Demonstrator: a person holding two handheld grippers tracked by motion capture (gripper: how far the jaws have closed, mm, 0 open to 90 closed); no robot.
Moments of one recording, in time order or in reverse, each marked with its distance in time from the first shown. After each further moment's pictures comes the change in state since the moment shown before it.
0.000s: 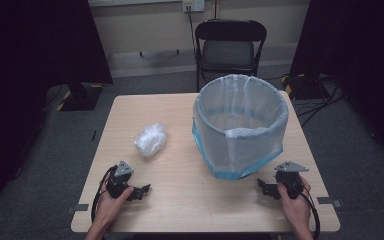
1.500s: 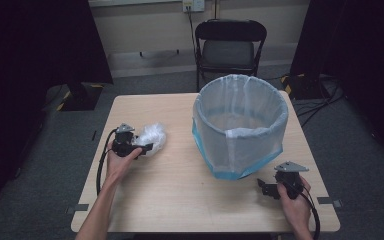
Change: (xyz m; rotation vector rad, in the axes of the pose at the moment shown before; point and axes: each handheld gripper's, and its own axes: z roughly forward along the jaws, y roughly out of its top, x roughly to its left) left arm 0.069 0.090 0.042 -0.081 -0.012 -0.130; right arm 0.000 0.000 0.000 0.000 0.000 -0.001
